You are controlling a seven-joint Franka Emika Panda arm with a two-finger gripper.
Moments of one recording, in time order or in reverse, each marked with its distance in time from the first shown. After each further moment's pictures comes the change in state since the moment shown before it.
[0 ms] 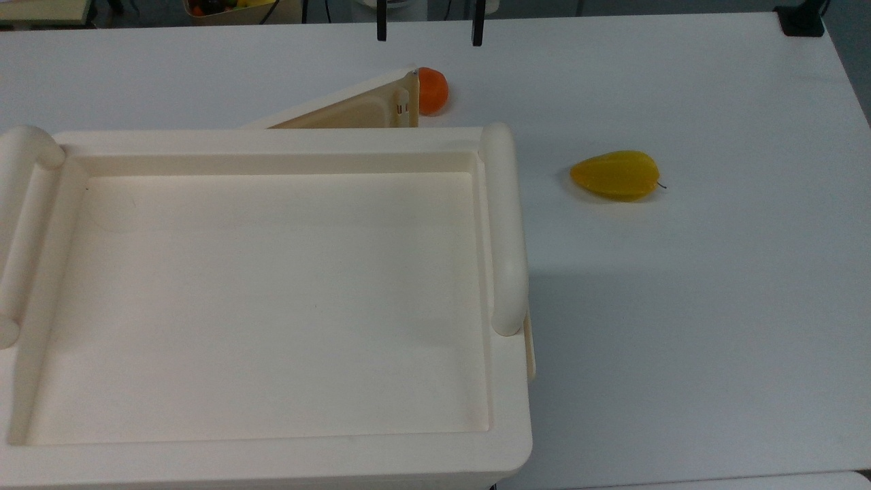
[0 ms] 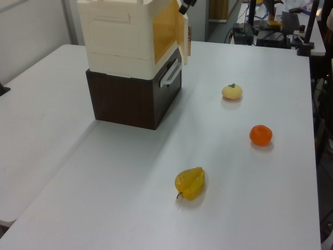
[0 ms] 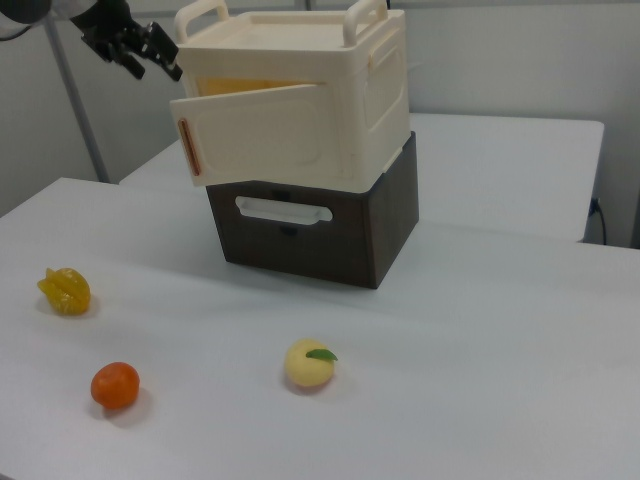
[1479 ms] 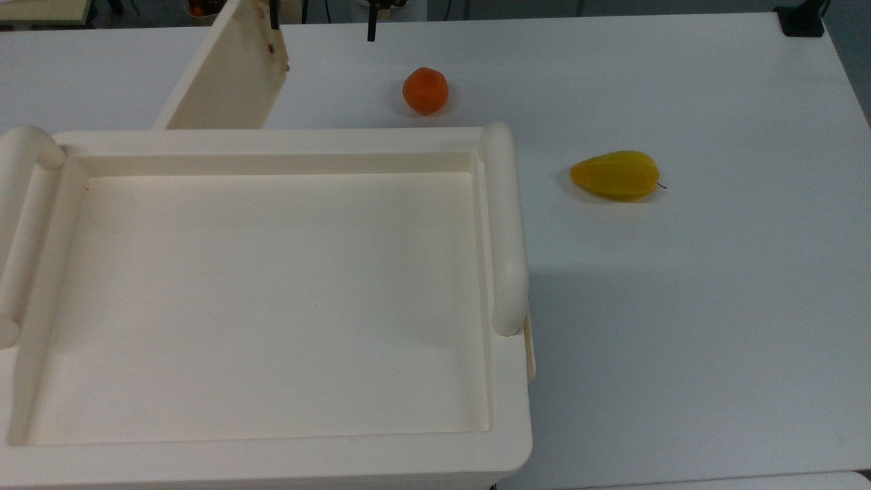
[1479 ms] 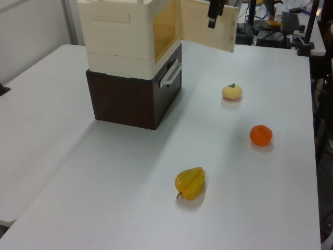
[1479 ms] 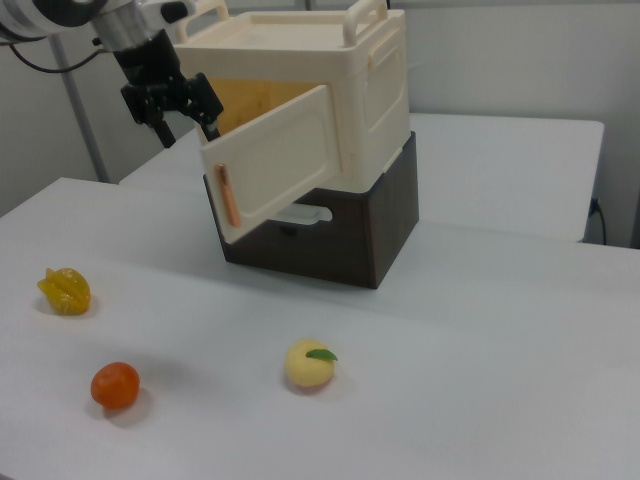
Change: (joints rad) arm -0.116 0.008 -0.020 -0.005 -0.001 -0.389 -0.173
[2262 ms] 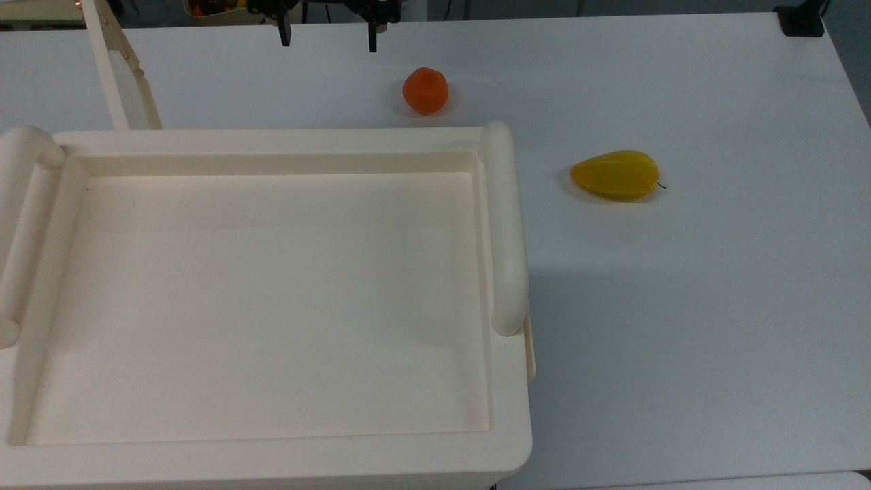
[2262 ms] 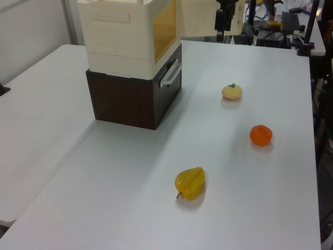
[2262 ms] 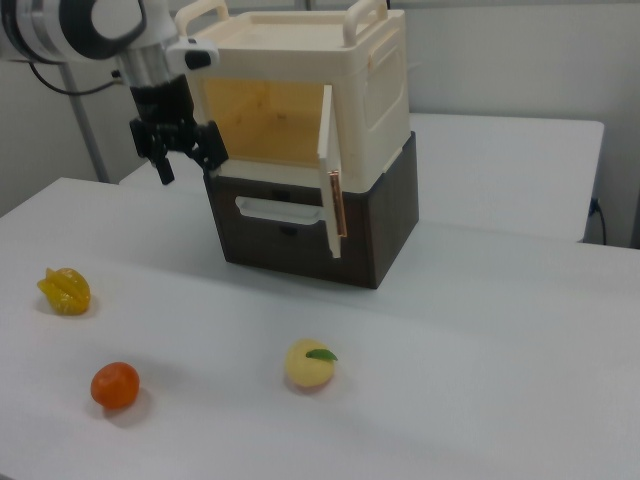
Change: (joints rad) arm -0.047 -0.010 -0.001 -0.104 0.107 -0.042 -0.009
